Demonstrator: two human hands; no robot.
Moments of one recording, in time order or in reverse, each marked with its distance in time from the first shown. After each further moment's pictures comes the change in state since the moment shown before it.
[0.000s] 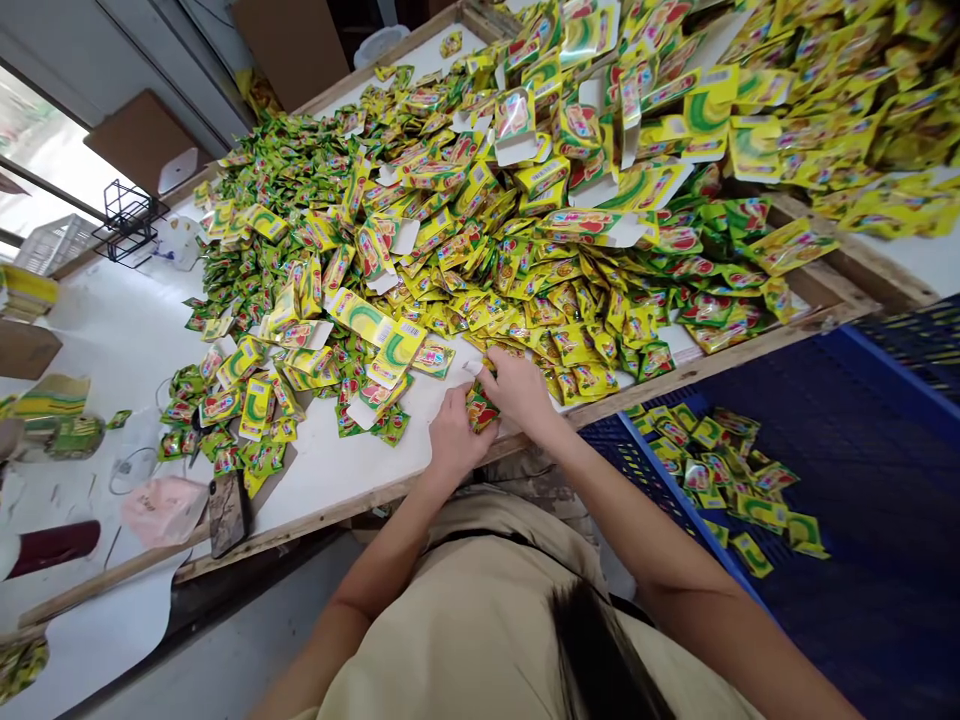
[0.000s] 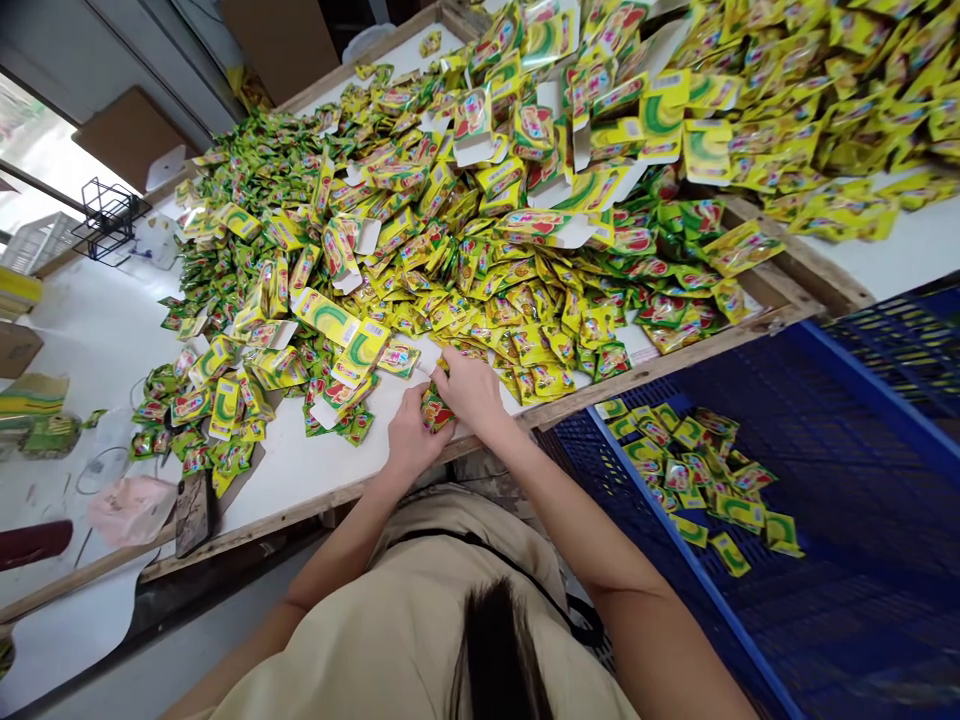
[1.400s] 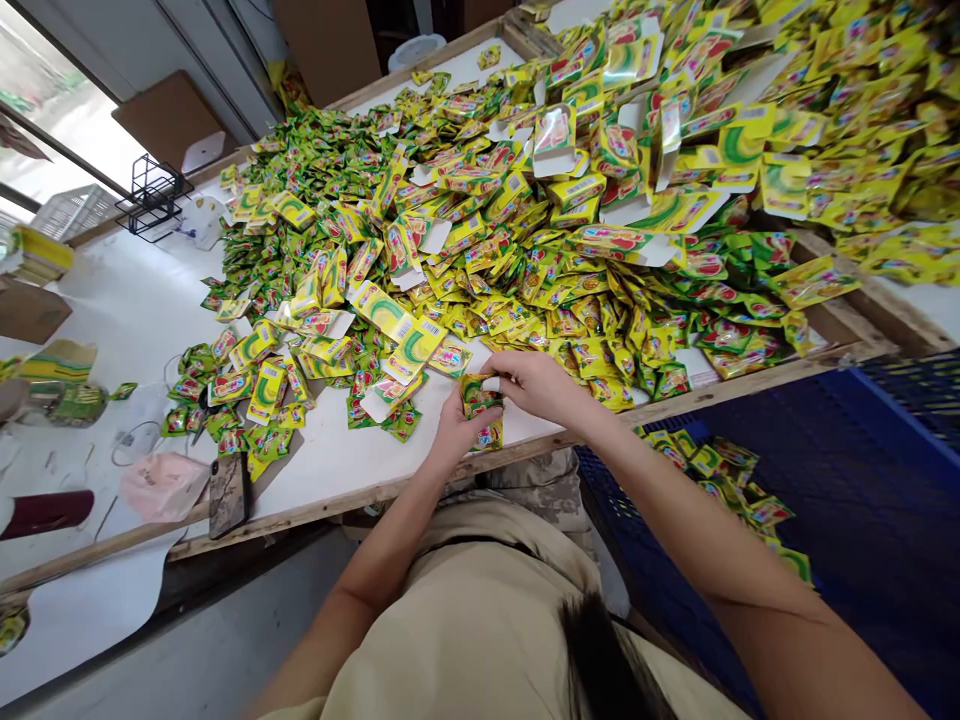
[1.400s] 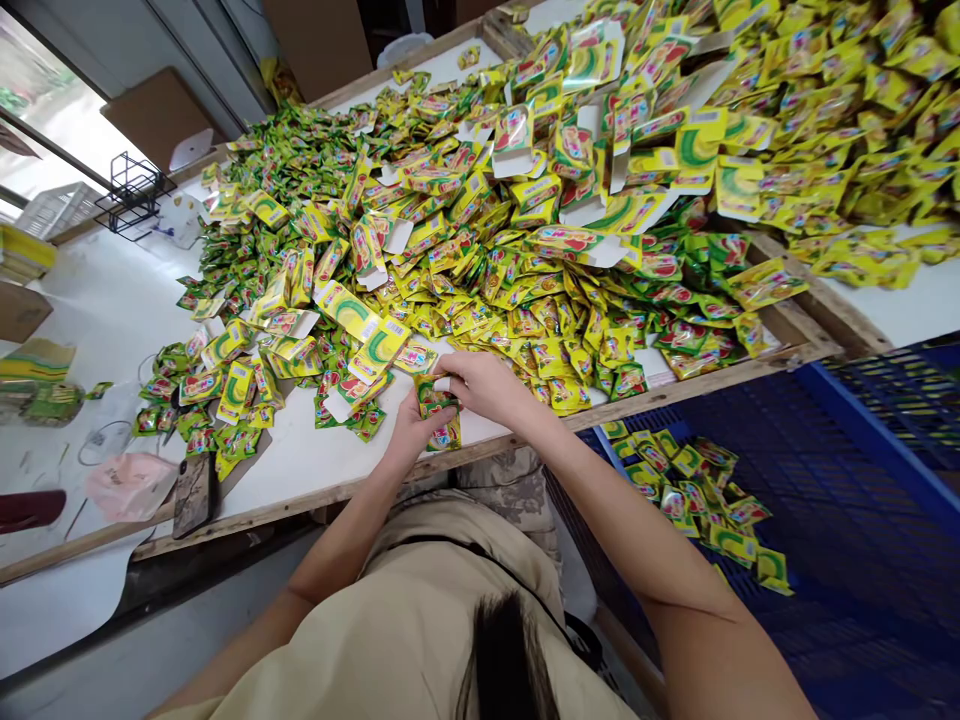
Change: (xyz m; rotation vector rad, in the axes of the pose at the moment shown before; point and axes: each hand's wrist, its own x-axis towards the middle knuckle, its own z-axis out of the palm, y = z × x) left_hand 0.012 -0.013 -0.007 -1.027 -0.114 -0.176; right_hand 0.011 0.001 -0.031 0.225 -0.108 -0.549
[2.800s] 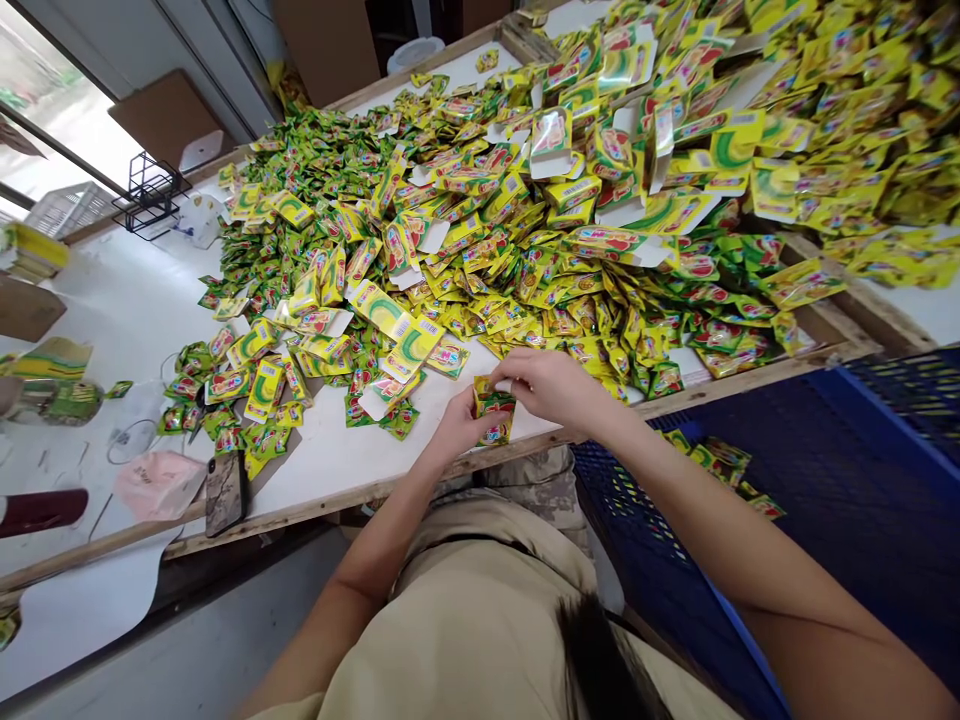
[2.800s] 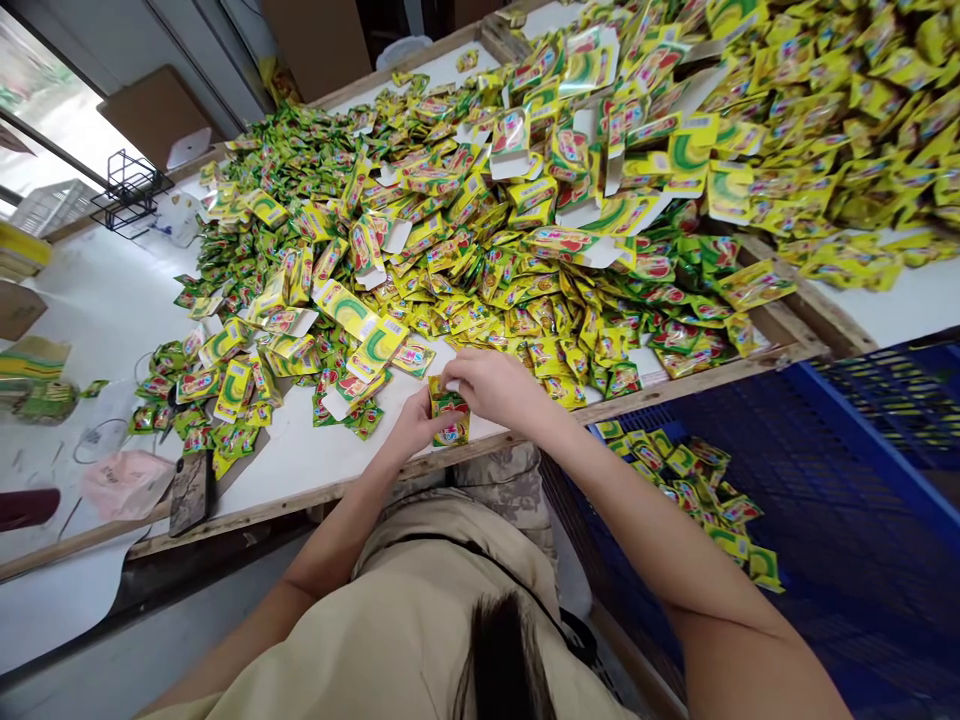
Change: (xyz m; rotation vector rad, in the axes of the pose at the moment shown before) left_hand 0.006 0.009 0.003 0.136 -0.154 -0.039; right_hand -0.013 -0.019 -0.026 -0.301 -0.134 0.014
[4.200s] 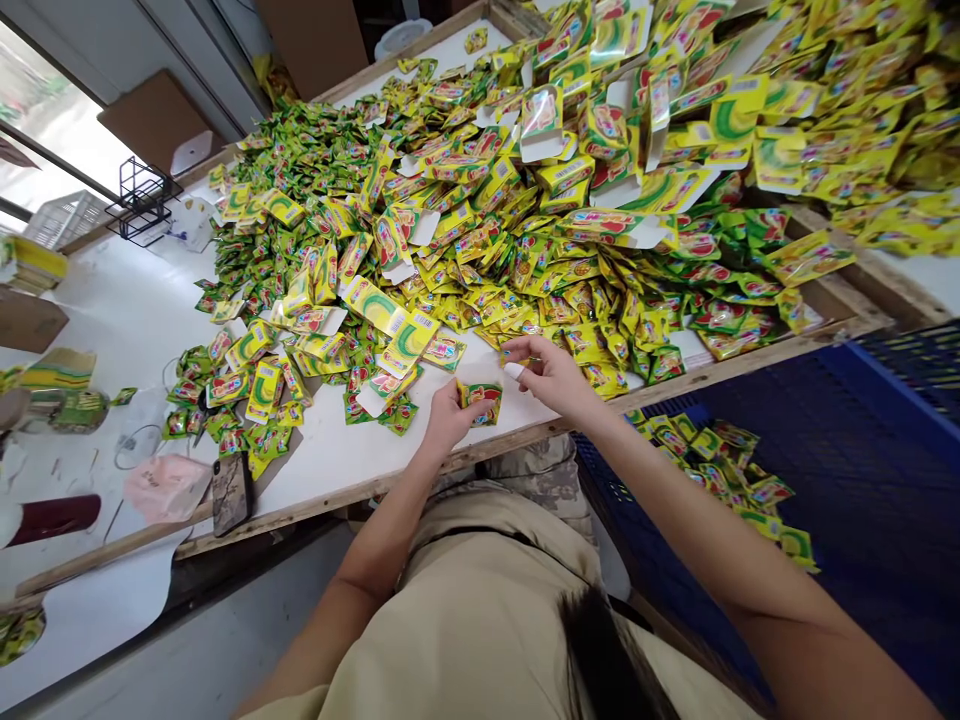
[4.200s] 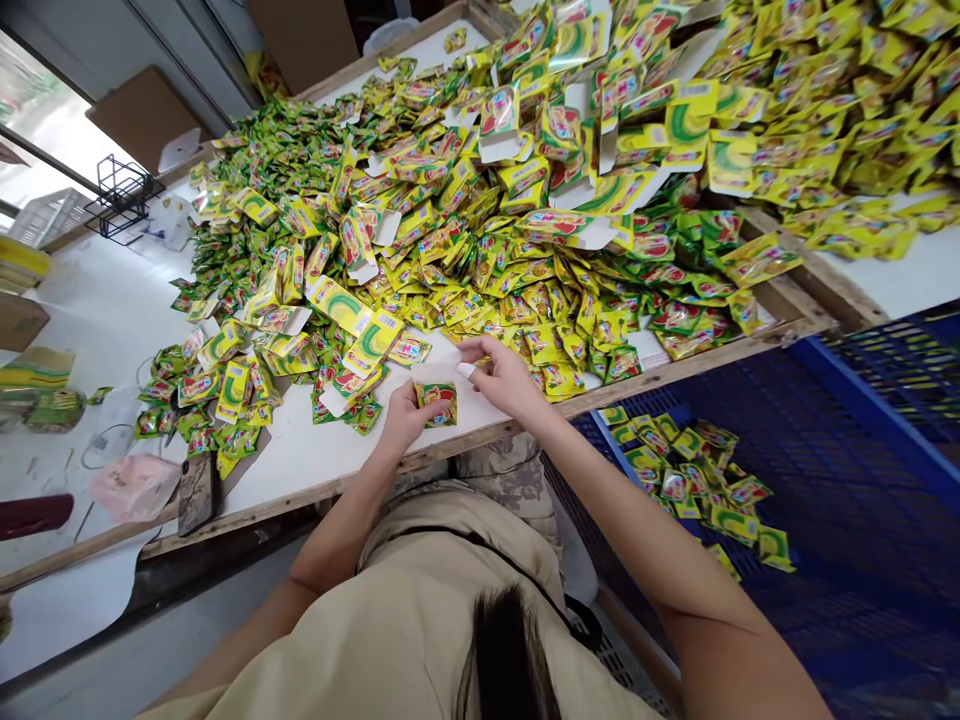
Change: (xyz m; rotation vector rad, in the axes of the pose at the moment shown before) left_hand -0.001 -0.012 -0.008 -0.001 0.151 -0.030; right_hand -0.011 0.026 0.051 0.972 0.278 0.365
